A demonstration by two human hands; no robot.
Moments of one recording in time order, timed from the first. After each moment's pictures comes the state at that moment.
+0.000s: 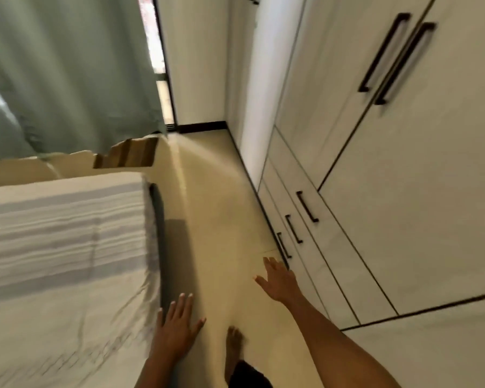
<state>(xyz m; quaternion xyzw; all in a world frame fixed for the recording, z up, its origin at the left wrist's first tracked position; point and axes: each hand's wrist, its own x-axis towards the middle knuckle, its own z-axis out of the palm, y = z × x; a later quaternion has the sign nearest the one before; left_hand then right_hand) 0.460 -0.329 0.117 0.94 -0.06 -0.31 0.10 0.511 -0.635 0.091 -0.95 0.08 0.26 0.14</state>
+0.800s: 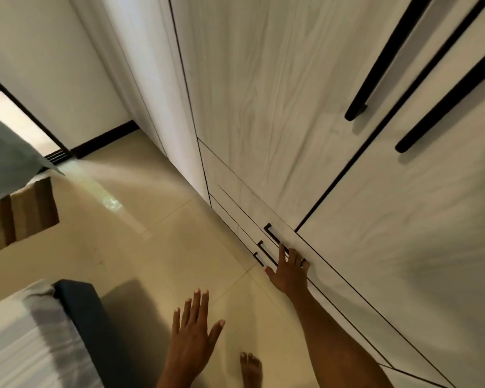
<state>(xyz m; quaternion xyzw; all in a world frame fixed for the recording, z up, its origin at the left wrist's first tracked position) 0.819 -0.530 0.060 0.90 -0.28 -0.32 0.04 0.775 -0.823 -0.015 -0.90 0.35 0.22 0.10</state>
